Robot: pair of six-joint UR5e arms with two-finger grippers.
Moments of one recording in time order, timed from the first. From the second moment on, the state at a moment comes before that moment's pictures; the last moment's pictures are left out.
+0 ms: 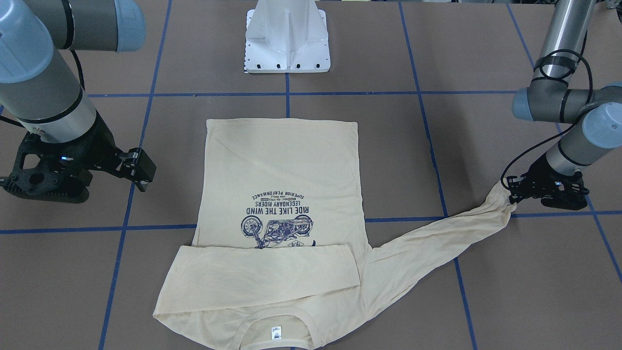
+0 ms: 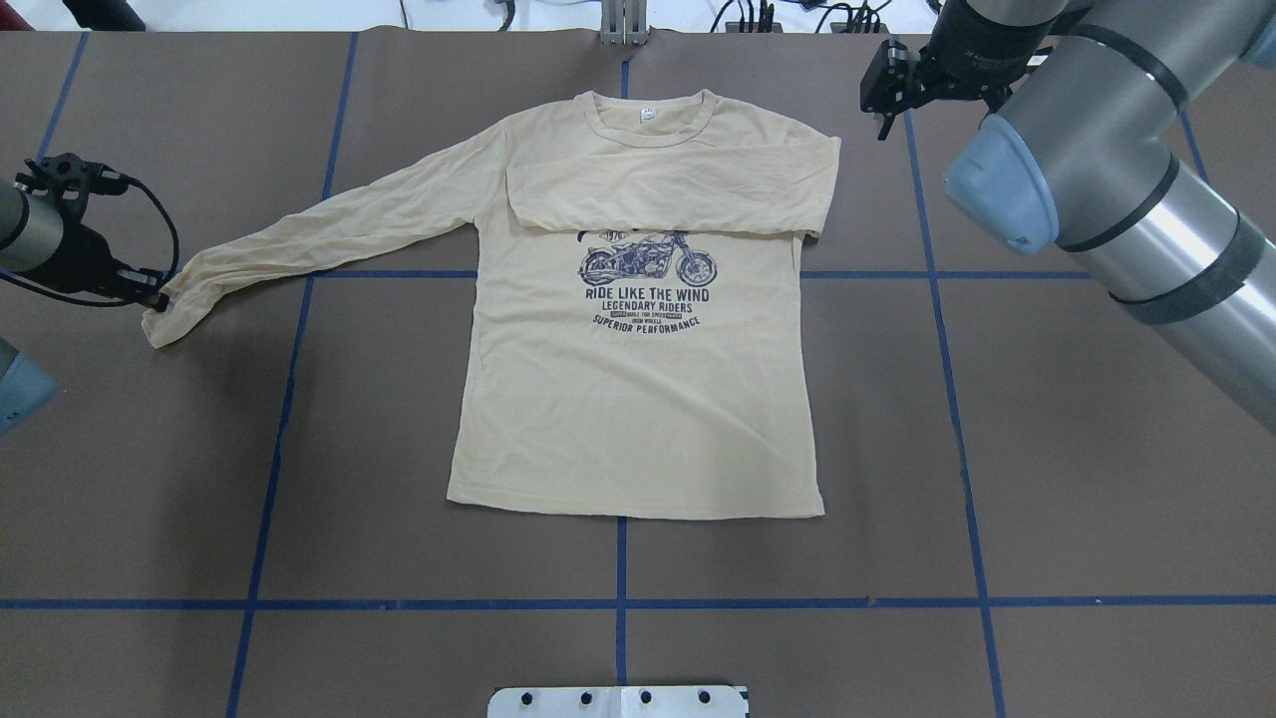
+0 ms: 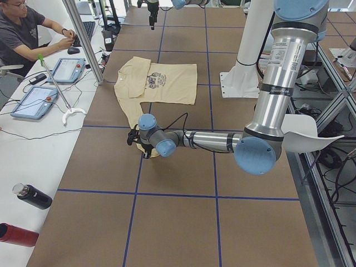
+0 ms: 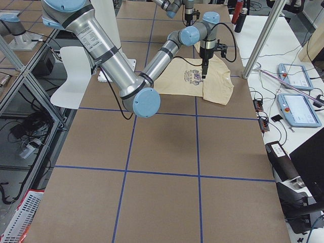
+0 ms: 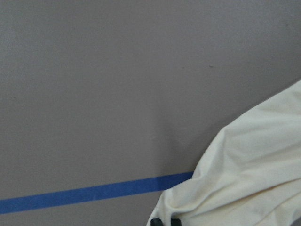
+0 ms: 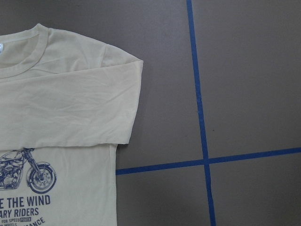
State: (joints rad) left arm -1.02 -1.77 -1.35 -2.25 -2.22 -0.65; right arm 1.01 -0.88 1.75 -1.97 2.10 0.83
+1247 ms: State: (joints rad) left arm -1.11 -2.22 -1.43 -2.03 -2.55 -1.05; right arm 1.04 -0.93 1.79 -1.97 2.12 0.83
